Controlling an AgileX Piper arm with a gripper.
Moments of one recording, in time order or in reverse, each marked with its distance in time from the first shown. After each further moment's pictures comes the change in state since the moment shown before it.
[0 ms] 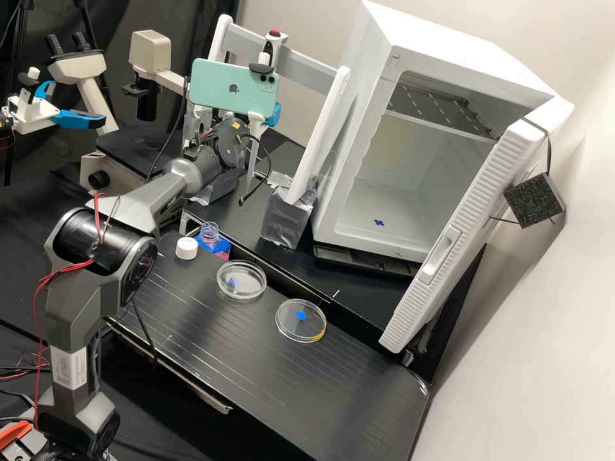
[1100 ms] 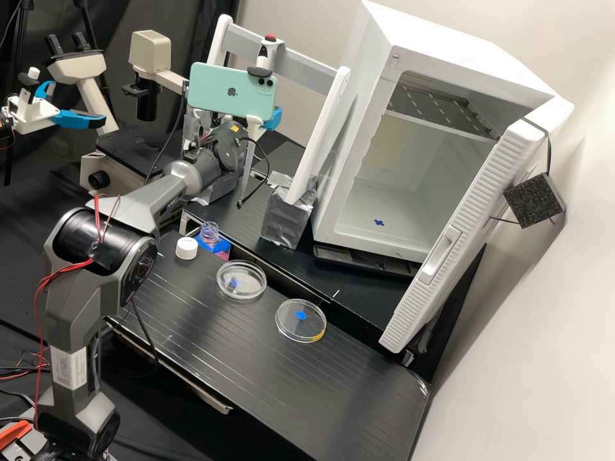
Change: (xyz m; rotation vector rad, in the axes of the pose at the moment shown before) arm 0.000 -0.005 0.003 0.001 0.000 -0.012
